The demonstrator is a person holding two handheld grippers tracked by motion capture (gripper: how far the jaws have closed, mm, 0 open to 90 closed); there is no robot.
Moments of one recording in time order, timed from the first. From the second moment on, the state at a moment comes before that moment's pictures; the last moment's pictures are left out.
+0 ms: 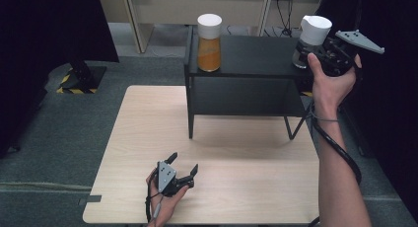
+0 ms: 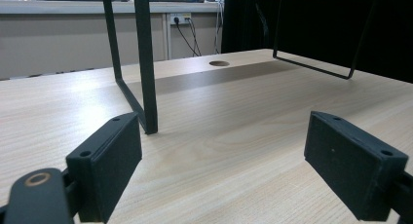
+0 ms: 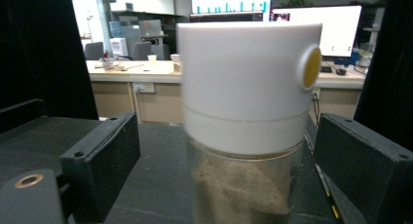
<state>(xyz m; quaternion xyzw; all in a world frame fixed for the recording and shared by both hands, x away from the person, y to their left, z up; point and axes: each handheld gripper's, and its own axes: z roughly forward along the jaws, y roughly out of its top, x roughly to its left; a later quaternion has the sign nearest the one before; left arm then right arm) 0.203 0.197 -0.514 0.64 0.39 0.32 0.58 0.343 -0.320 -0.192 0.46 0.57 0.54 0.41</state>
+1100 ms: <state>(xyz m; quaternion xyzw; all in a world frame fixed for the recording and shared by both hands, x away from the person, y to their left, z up) 0.203 0.196 -0.514 0.64 0.39 0.32 0.58 0.281 -0.325 -0.238 0.42 0.58 0.58 0.40</state>
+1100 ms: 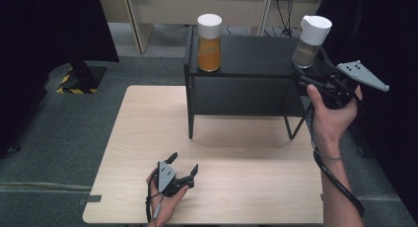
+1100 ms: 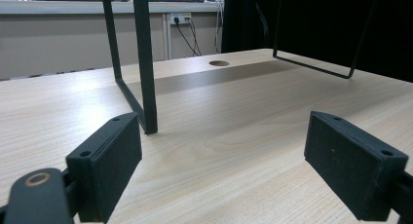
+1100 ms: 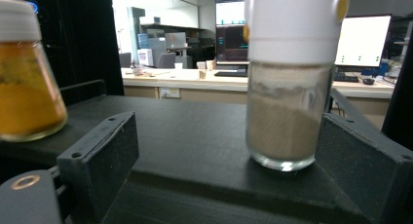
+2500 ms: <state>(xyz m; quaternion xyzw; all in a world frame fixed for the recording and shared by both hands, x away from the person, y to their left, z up) 0.202 0.195 -0.514 0.64 0.39 0.32 0.58 0.231 -0.331 -0.323 0.42 0.62 0.56 0.35</state>
